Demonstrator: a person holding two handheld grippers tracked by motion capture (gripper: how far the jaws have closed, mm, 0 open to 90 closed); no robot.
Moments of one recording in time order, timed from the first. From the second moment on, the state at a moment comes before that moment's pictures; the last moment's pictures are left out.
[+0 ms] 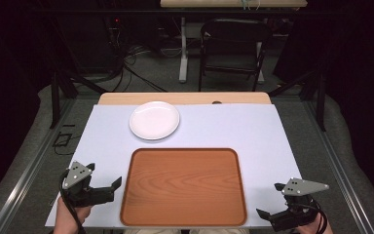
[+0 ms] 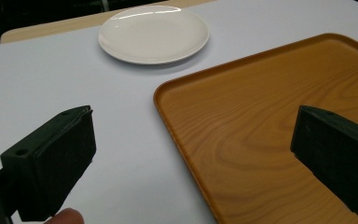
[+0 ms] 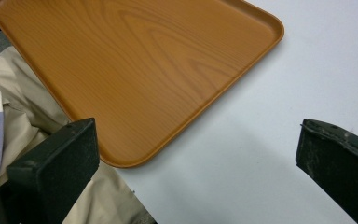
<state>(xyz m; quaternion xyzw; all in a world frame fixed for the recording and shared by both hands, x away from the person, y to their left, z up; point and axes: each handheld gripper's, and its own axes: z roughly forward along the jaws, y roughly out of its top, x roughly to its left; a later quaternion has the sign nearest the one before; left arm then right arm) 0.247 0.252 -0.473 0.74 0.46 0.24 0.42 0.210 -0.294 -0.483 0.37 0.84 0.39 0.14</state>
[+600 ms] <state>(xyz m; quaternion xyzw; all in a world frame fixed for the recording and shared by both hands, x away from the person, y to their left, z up) 0.295 0.222 -0.478 0.73 0.49 0.18 0.45 0.210 -0.294 -0.483 0.37 0.83 0.38 0.14</state>
